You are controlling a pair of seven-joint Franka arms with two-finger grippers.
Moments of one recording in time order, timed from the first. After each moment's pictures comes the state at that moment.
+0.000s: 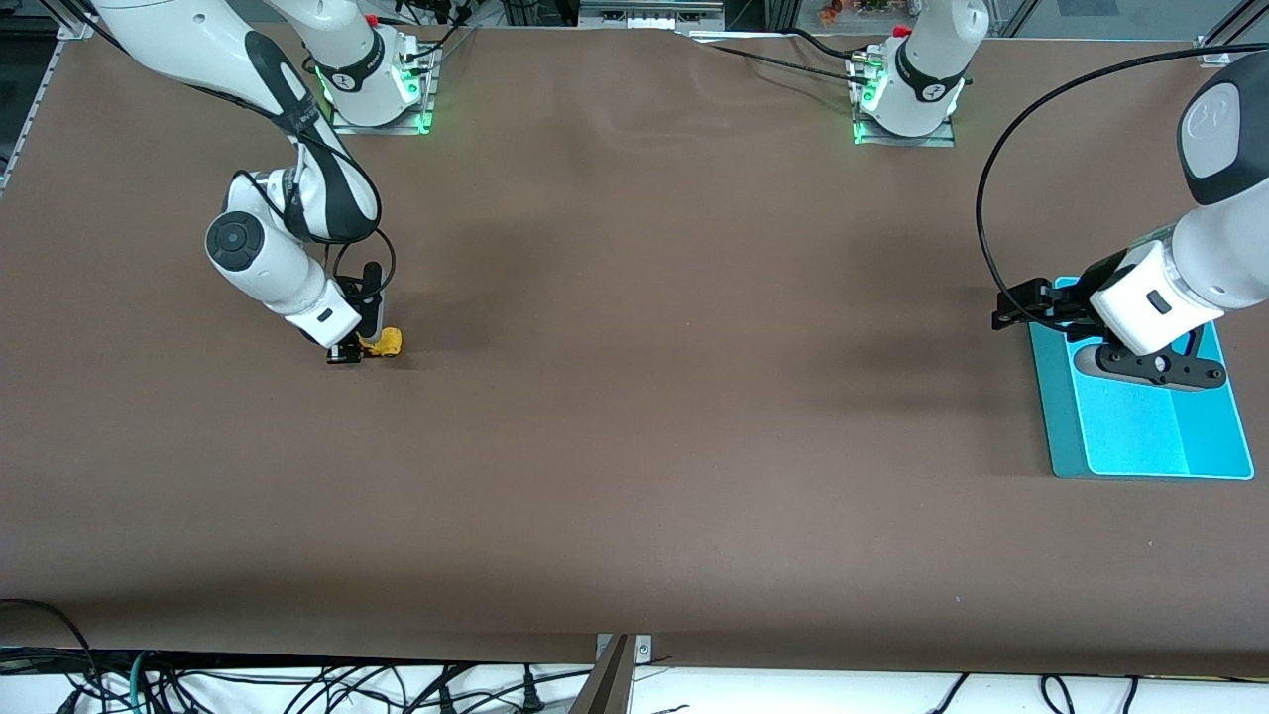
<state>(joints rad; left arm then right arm) -0.04 0.22 0.00 -1.54 -0.11 1.66 0.08 0.09 0.35 0.03 -2.33 -0.01 2.70 -1.50</state>
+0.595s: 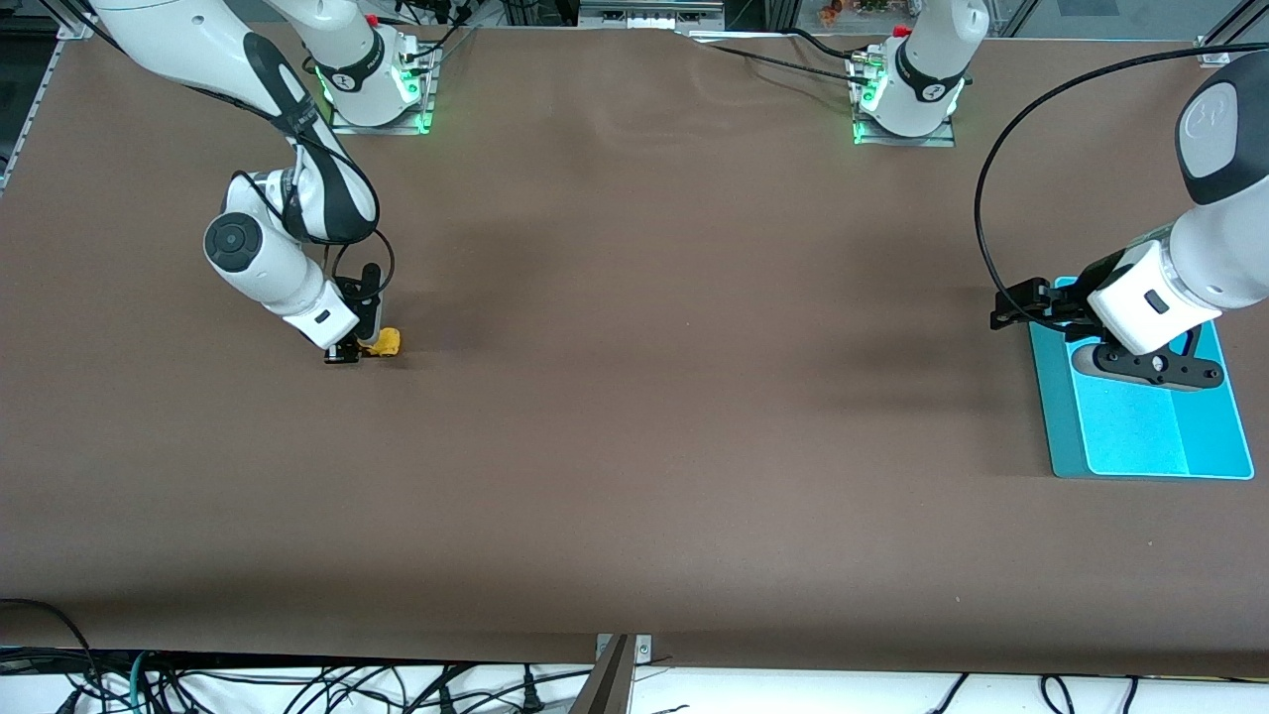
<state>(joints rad) -0.04 0.22 0.00 -1.54 -0.11 1.66 0.08 0.08 0.35 0.03 -2.33 -0.01 2.69 -1.49</state>
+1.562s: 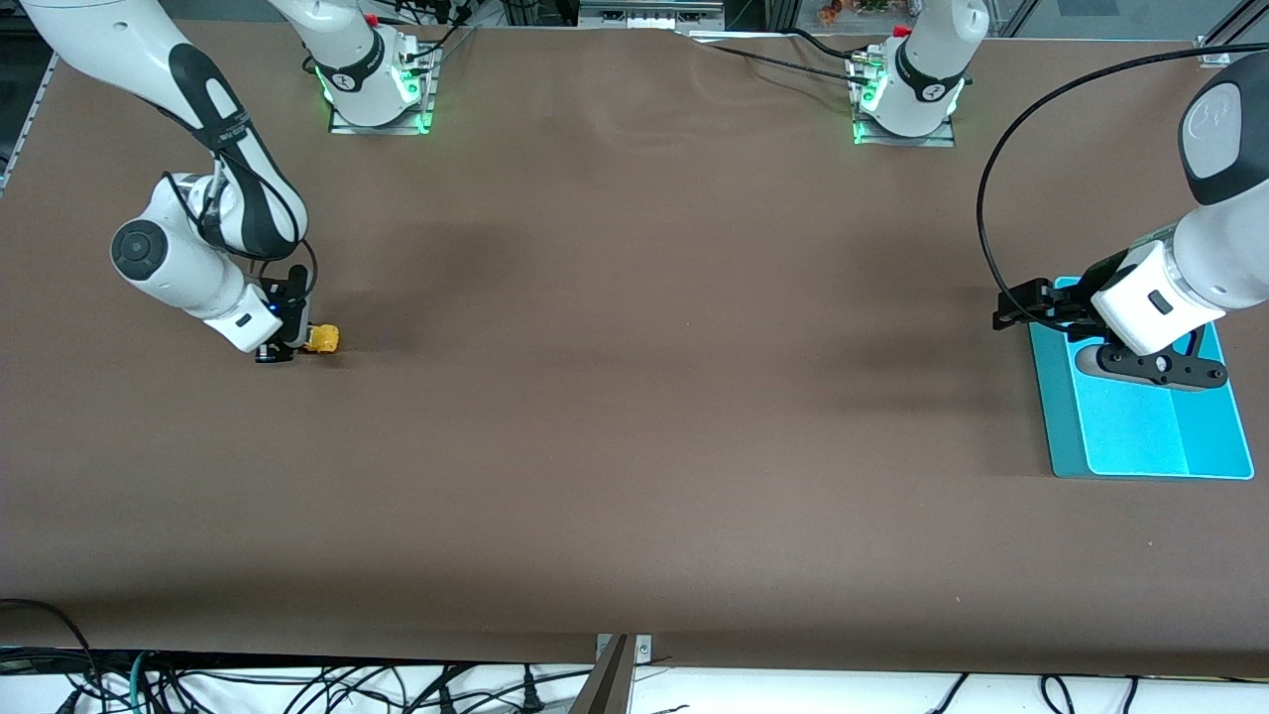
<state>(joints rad) -0.04 0.22 0.00 -1.54 -0.11 1.66 0.08 -0.14 0.36 0.02 -2.30 -0.01 2.62 -1.70</state>
